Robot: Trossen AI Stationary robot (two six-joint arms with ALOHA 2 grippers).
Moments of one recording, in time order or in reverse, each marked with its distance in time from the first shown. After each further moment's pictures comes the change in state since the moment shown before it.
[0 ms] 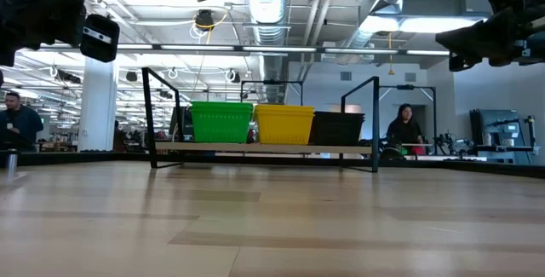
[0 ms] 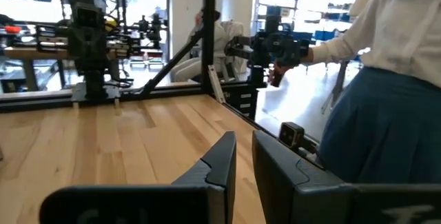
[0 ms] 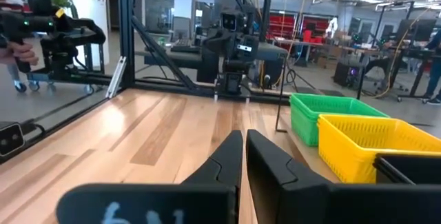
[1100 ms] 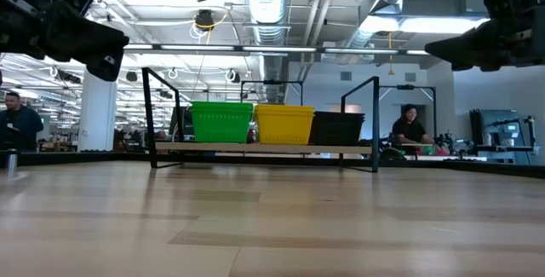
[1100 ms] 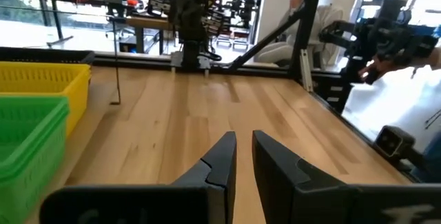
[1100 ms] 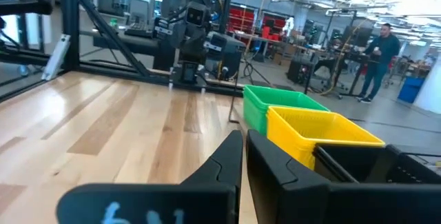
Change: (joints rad) left arm -0.137 0.079 0.000 -0.036 -0.499 -0.020; right arm 0.000 0.003 -0.002 -0.017 0.169 -0.107
